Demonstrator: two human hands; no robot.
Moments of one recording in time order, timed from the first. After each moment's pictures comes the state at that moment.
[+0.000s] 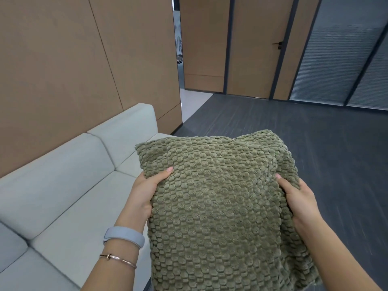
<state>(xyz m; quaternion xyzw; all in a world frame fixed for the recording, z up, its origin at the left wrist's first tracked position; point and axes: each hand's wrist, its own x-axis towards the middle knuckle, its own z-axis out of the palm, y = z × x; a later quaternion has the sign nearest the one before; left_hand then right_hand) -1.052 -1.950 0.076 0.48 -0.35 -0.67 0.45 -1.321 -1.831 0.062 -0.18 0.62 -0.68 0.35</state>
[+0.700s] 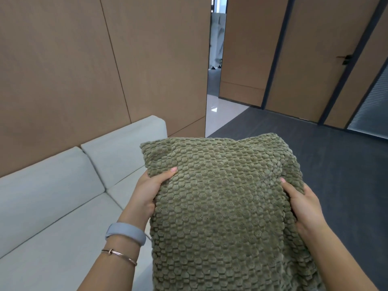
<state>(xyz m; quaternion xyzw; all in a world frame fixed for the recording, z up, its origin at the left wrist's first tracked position) -1.245 -2.264 0.087 0.50 -0.29 -0.62 0.53 -1.535 -2.209 0.075 -0.25 0.59 -0.63 0.44</state>
